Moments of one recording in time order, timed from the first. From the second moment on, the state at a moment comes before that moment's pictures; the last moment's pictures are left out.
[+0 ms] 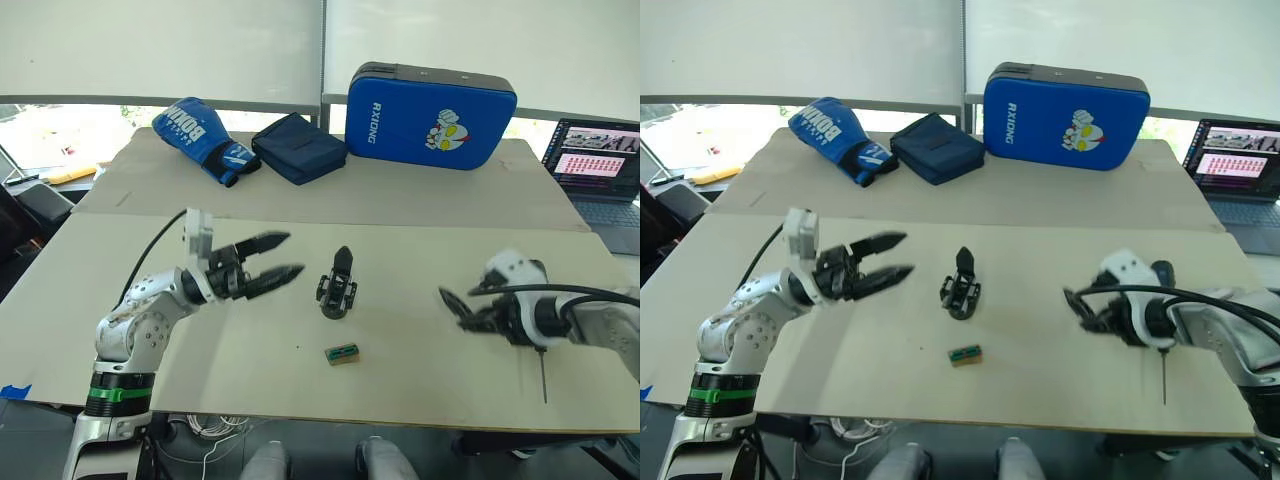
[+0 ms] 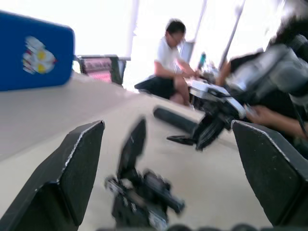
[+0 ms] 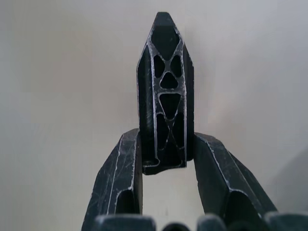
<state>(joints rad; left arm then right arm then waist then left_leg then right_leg) -0.46 0.47 0.15 -0.09 -0.80 0.54 -1.00 -0.37 -1.02 -0.13 -0.38 0.64 1.28 0.63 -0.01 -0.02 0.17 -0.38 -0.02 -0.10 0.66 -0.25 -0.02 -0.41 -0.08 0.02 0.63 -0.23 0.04</state>
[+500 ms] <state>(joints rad) -0.67 0.18 0.17 -0.10 -0.94 0.74 -0.51 -0.51 -0.63 0.10 -0.77 0.36 0.99 0.21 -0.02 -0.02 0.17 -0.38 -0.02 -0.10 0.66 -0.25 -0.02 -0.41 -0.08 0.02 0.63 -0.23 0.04</state>
